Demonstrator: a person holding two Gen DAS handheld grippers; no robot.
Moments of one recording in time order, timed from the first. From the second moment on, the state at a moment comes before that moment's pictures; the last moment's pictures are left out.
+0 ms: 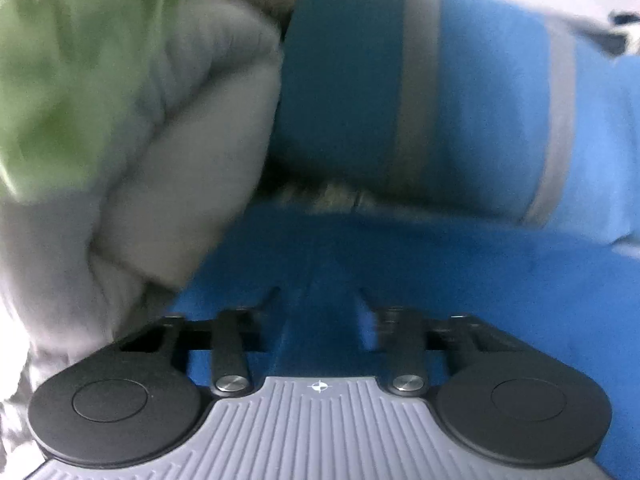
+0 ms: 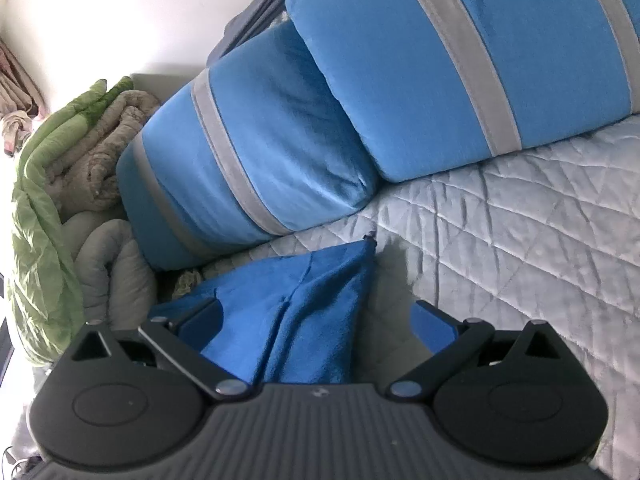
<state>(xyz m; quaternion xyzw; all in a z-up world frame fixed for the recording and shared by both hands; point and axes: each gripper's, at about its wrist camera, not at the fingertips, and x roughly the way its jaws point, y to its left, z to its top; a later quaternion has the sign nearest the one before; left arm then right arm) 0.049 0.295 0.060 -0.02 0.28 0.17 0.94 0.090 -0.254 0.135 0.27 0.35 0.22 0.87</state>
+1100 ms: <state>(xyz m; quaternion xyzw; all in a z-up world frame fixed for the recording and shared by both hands) 0.009 0.127 0.159 0.02 0.23 0.00 0.97 0.056 -0.310 0.112 0.17 0.37 0.13 0.91</state>
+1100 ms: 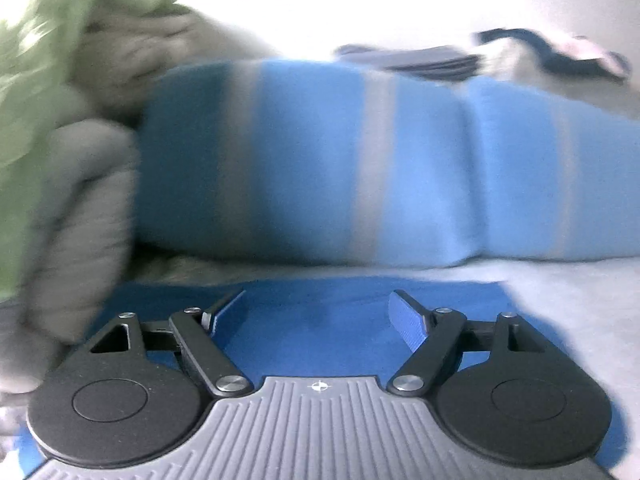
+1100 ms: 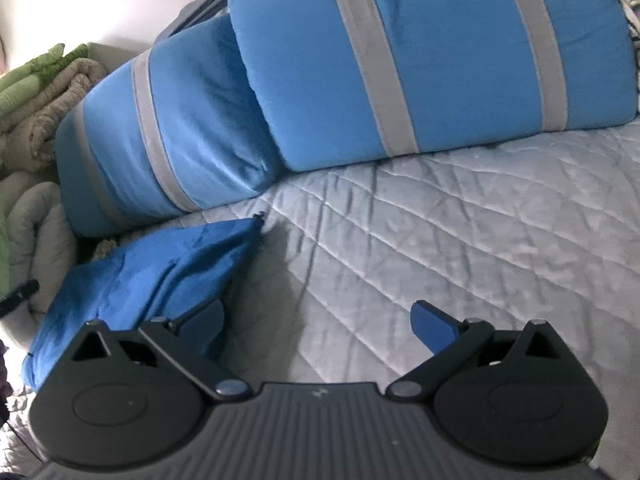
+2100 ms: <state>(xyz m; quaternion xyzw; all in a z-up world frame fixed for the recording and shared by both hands) 0.079 0.010 0.034 0.03 0.27 -0.07 0.96 0.058 -0.333 0.087 0.15 0.40 0.13 0.89</state>
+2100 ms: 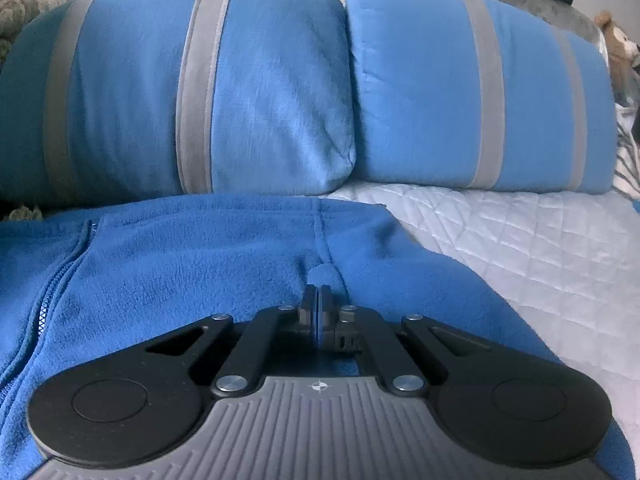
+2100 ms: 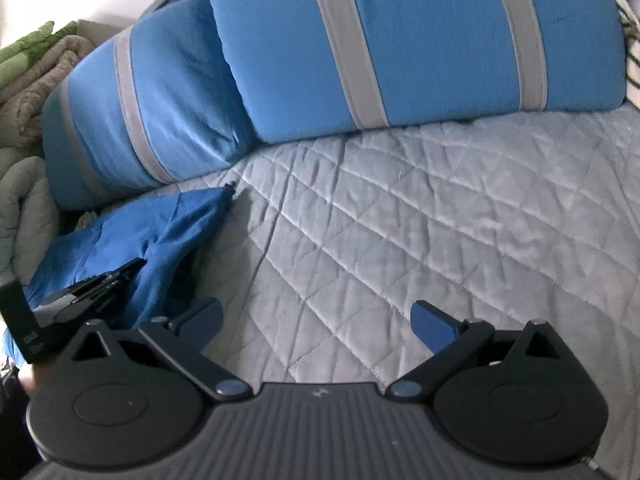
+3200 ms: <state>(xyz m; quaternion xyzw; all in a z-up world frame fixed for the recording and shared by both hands) -0.109 -0.067 0.073 0.04 0.27 -0.08 0.96 0.033 -0.322 0.052 0.08 0.42 0.09 0.90</state>
